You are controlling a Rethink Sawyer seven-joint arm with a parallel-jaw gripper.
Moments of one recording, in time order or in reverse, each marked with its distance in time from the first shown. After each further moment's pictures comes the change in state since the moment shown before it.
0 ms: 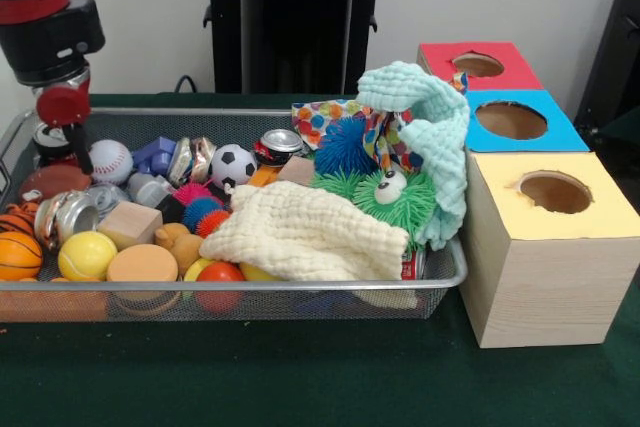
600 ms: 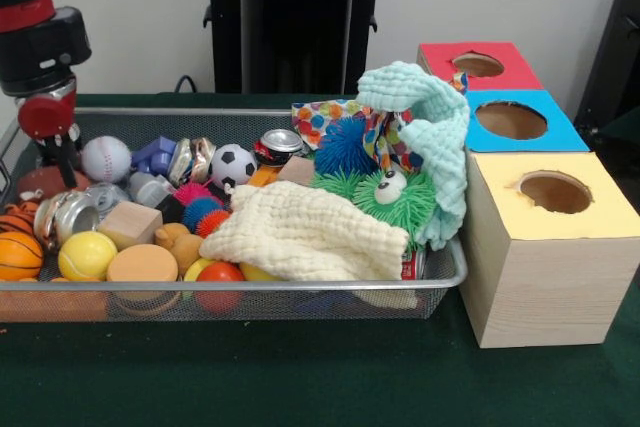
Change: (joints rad) arm -0.075 0.033 0.072 0.000 0.024 -0.081 0.000
